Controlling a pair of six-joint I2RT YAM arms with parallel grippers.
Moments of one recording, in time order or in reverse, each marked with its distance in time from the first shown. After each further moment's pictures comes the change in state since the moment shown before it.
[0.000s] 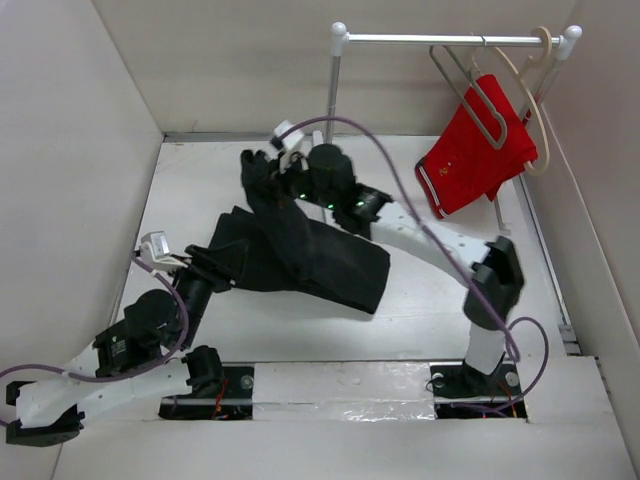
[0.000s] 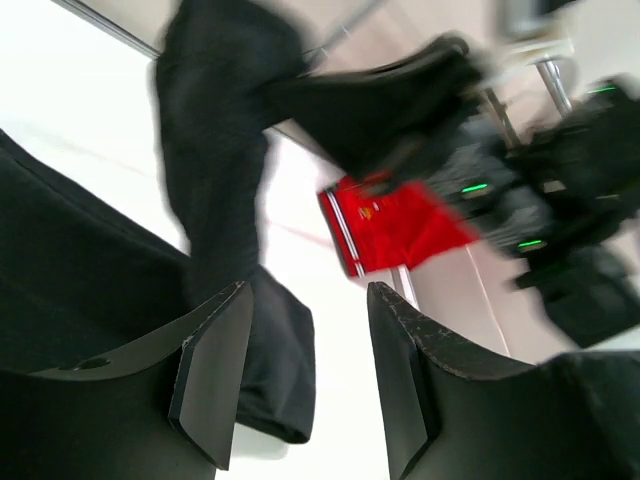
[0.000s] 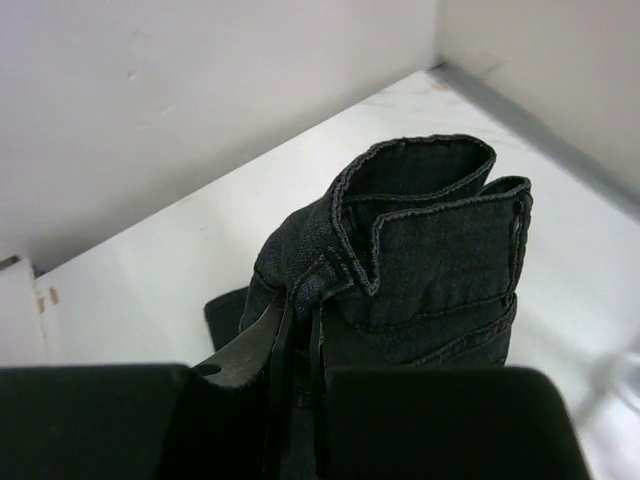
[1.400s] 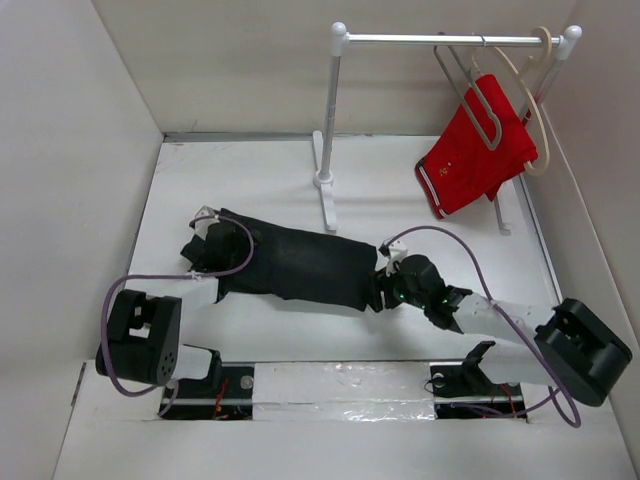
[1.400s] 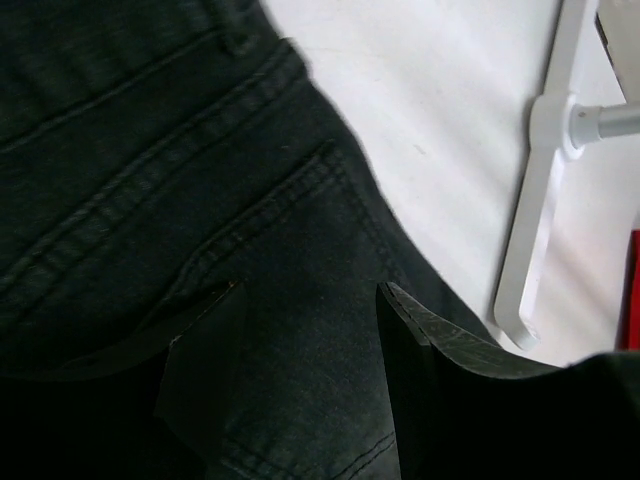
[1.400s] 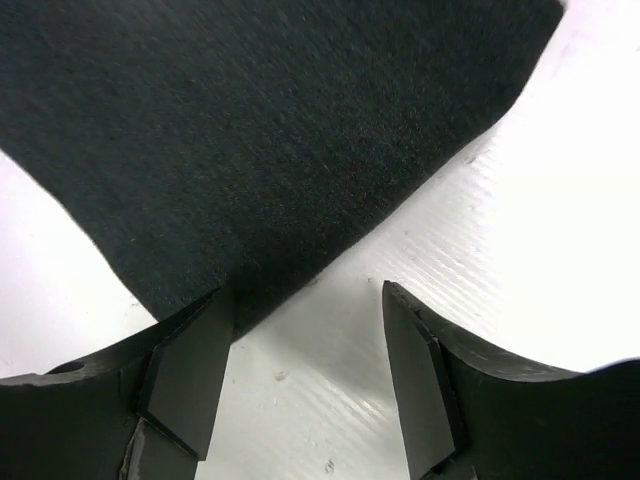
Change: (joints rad) left arm 0.983 1.005 -0.271 0.708 0.736 -0.105; right arm -0.129 -0.592 -1.295 0.203 0.121 0.185
